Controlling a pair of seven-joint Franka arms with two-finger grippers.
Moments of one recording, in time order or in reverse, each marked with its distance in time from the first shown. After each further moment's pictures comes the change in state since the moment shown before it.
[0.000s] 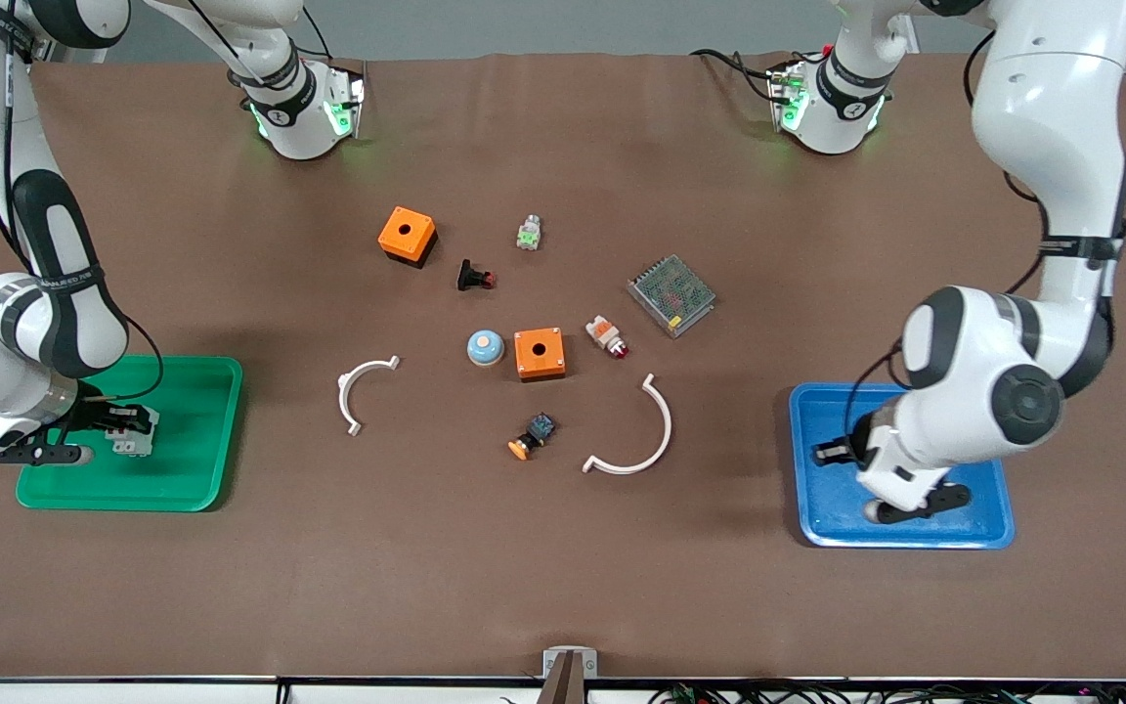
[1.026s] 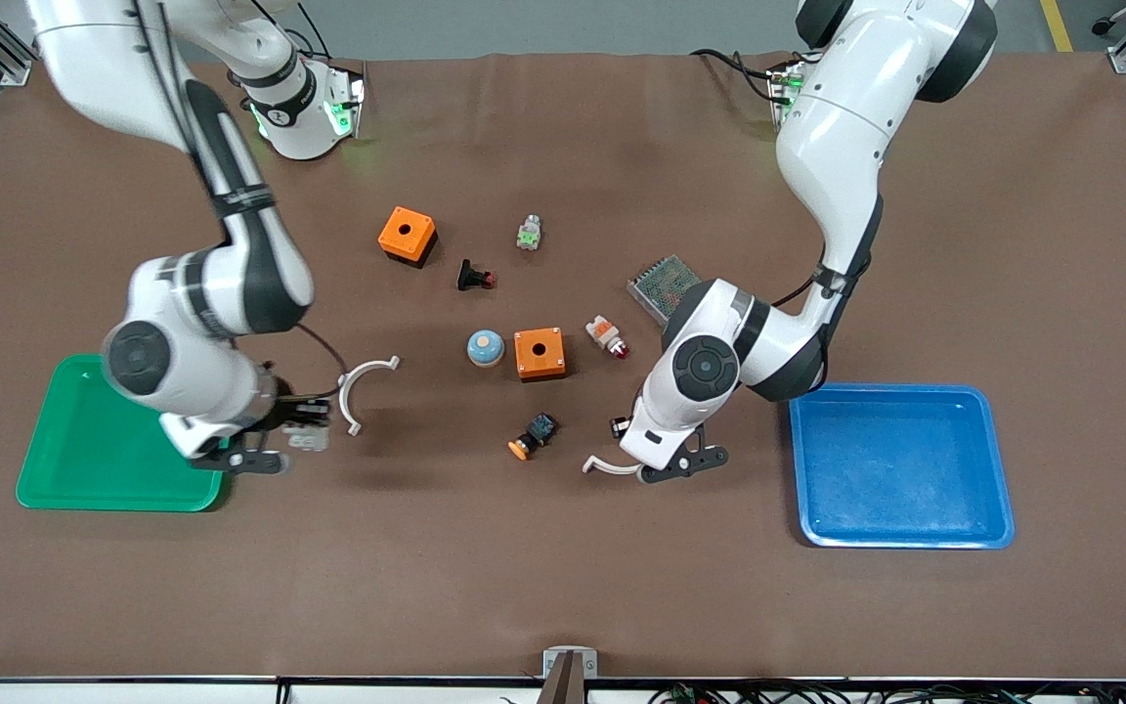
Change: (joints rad) left arm -0.372 0.237 0.093 0.116 0.000 0.153 -0.294; right arm 0.552 -0.128 0.009 0.085 0.000 -0.268 0.664
